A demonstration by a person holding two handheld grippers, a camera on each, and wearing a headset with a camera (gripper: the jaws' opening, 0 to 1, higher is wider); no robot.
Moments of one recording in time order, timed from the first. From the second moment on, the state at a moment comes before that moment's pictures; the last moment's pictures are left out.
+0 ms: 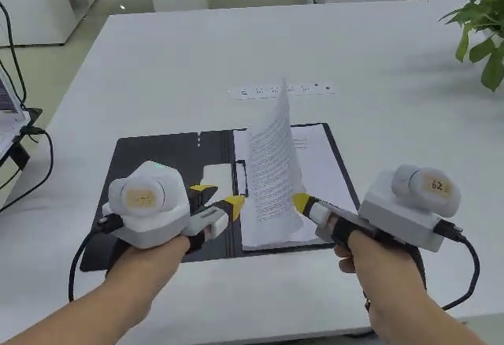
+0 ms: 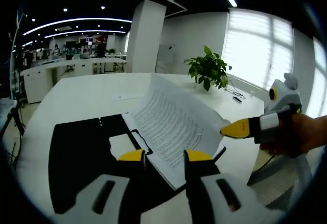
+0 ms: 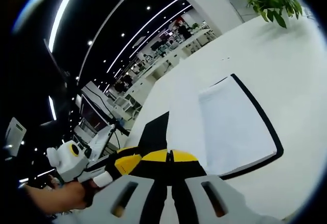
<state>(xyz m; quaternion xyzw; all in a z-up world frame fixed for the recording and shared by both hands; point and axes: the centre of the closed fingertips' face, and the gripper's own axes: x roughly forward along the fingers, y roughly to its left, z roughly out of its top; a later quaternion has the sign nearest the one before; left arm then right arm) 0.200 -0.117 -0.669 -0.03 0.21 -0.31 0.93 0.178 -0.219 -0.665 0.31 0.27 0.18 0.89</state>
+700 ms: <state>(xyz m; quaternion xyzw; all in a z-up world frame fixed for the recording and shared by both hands) 0.168 -0.014 -0.643 -0.01 0.18 -0.26 0.95 0.184 -0.089 -0.664 0.21 0.31 0.29 0.88</state>
